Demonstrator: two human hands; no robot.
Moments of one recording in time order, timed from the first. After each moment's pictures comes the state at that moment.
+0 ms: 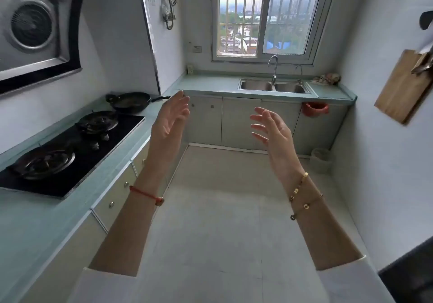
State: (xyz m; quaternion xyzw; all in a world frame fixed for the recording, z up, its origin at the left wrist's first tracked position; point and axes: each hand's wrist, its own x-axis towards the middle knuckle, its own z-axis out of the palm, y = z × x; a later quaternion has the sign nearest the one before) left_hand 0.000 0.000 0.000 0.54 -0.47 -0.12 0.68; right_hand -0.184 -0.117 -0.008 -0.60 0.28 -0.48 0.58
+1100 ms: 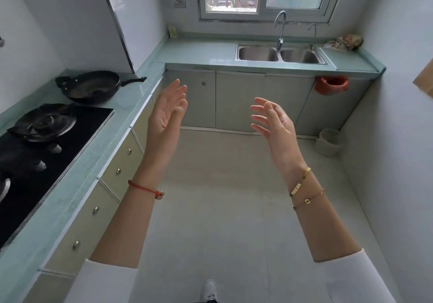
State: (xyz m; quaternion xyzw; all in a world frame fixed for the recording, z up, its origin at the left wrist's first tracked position) left_hand 0.167 -0.282 -0.067 0.56 -0.44 -0.19 0.67; right_hand -0.022 -0.392 -0.081 -0.56 0.33 -0.47 0.60
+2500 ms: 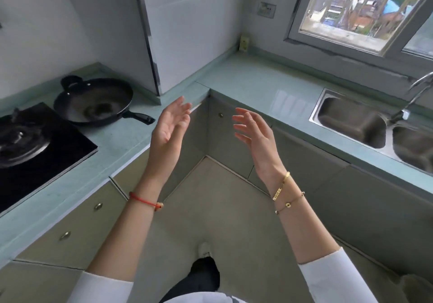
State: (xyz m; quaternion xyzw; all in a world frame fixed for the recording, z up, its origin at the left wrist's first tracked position) left_hand 0.453 -0.765 -0.125 0.63 -0.26 -0.09 0.72; right_hand 0.357 -0.929 -0.121 -0.65 0.20 -0.25 0.69
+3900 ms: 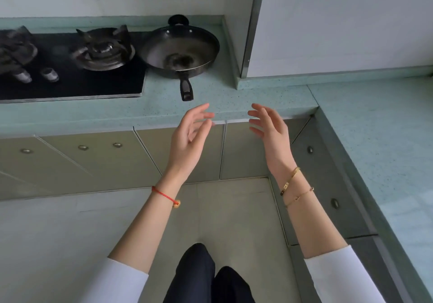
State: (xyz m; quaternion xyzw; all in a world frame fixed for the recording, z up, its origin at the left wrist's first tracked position) left_hand 0.586 -0.923 -0.302 0.75 0.05 0.17 0.64; right_hand 0.653 -1.094 -0.296 -0.68 0.00 0.03 0.73
